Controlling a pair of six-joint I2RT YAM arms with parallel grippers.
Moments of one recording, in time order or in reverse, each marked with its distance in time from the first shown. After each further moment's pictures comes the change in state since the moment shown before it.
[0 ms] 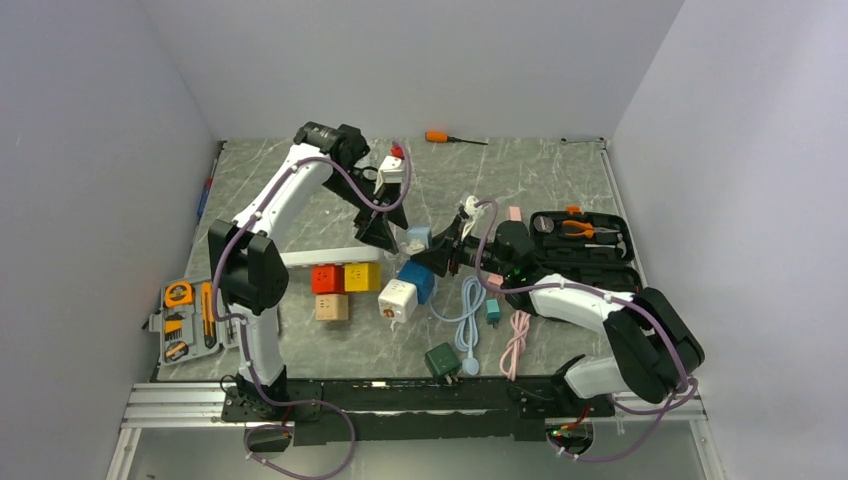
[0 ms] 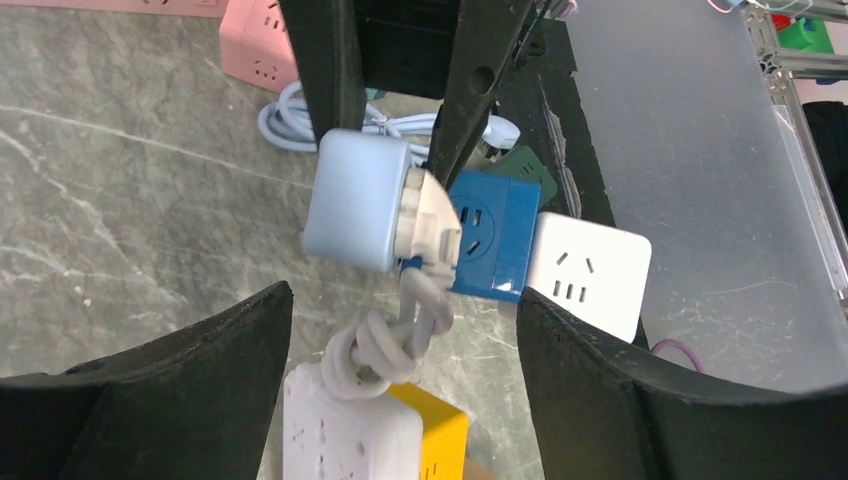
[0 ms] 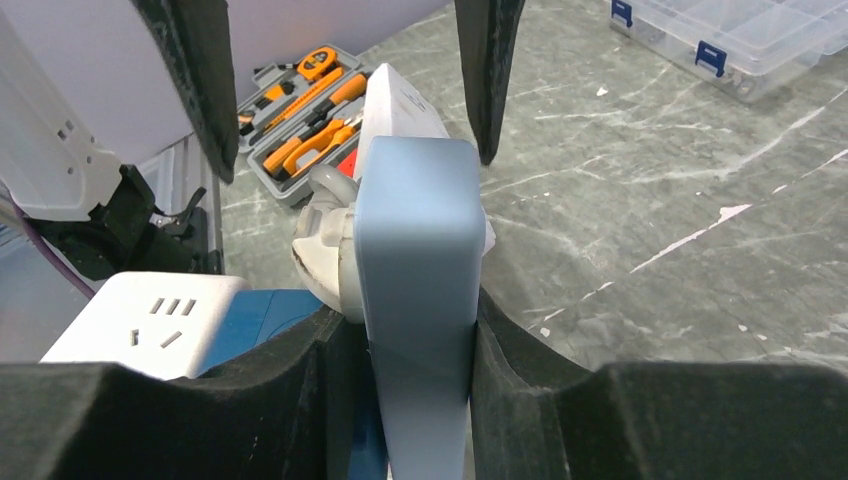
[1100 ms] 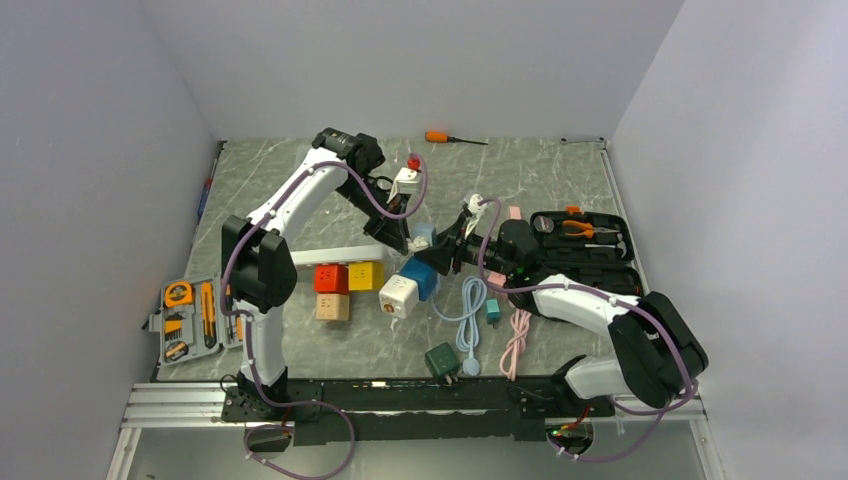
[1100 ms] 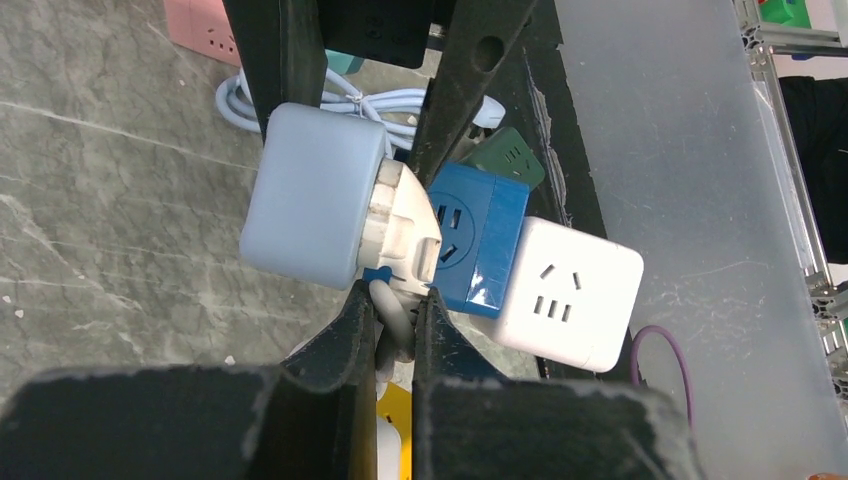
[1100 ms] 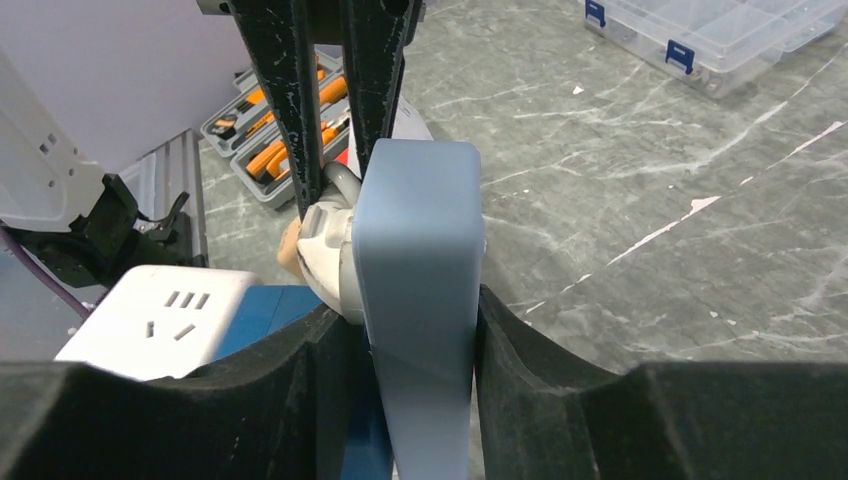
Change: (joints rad) left arm -0.058 0.035 -0.006 -0.007 -0.048 -0.027; right arm -0.017 -0.033 -0.002 -0.053 0.021 -0.020
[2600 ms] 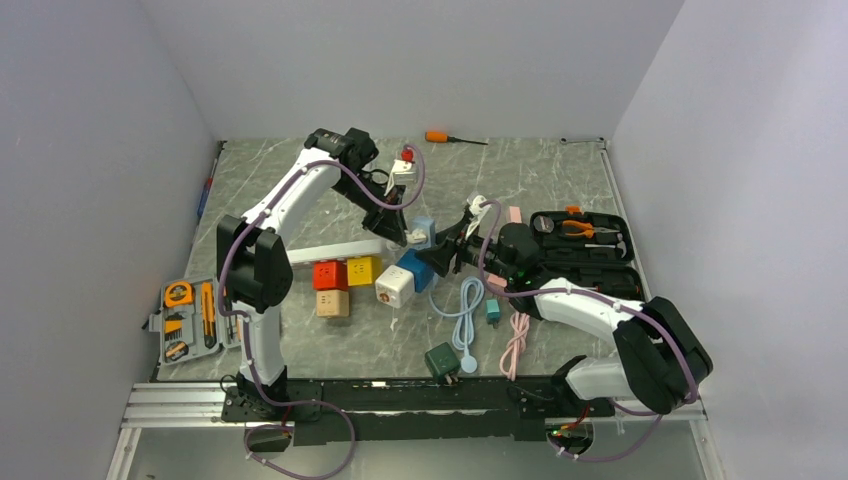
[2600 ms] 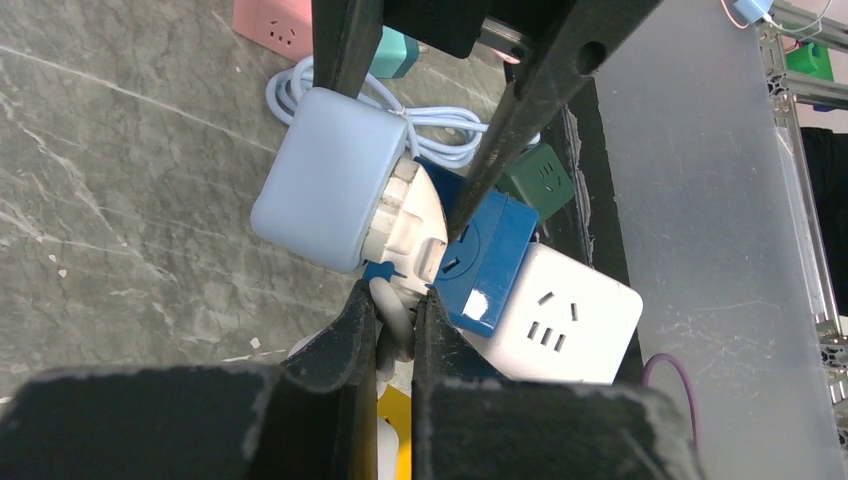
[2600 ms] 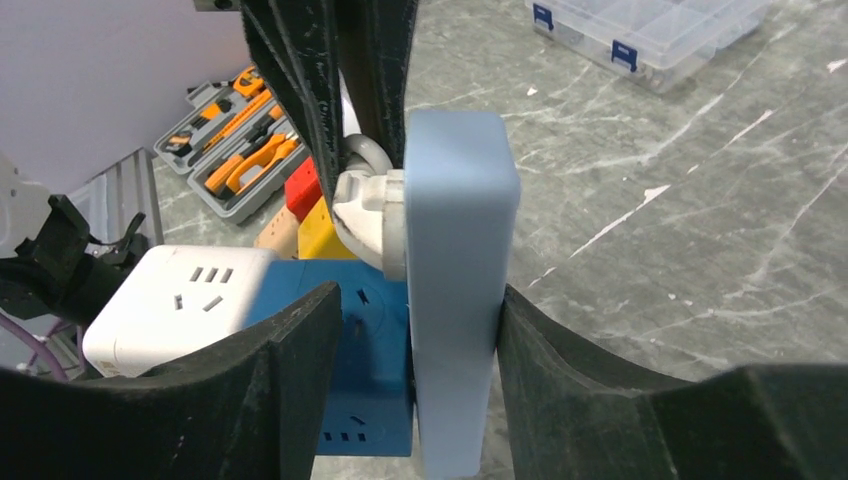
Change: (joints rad) left arm 0.045 -0.017 -0.040 0.140 0.000 -0.142; right arm 0.019 -0.038 -0.019 -0.028 0.109 -0.022
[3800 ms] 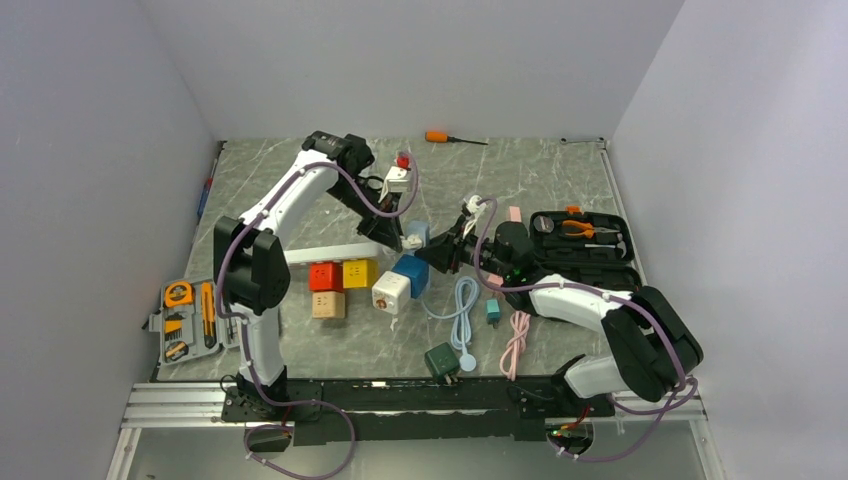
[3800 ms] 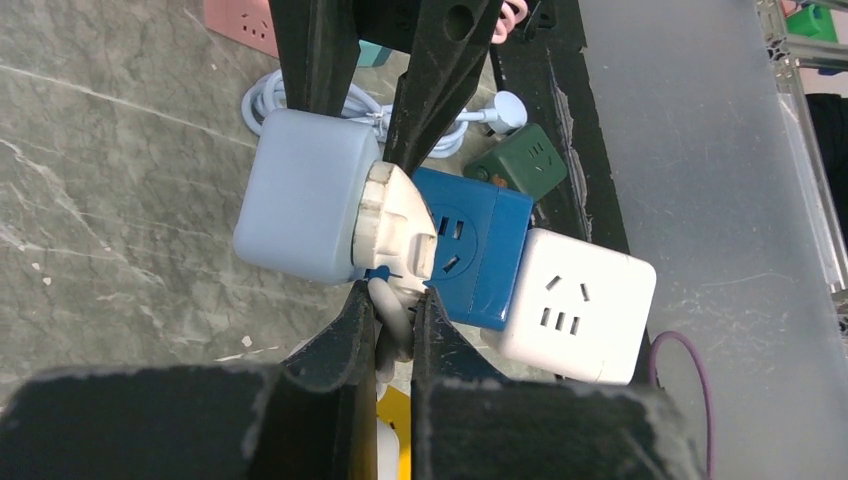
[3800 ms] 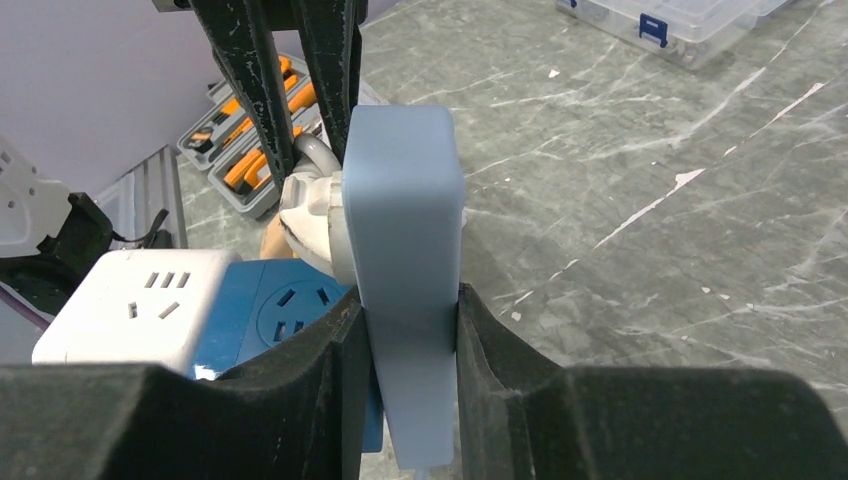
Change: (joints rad) left arm -0.002 -0.016 -0.031 -0.085 0.014 0.135; right arm -0.019 0.073 0.002 0.061 -0.035 0.058
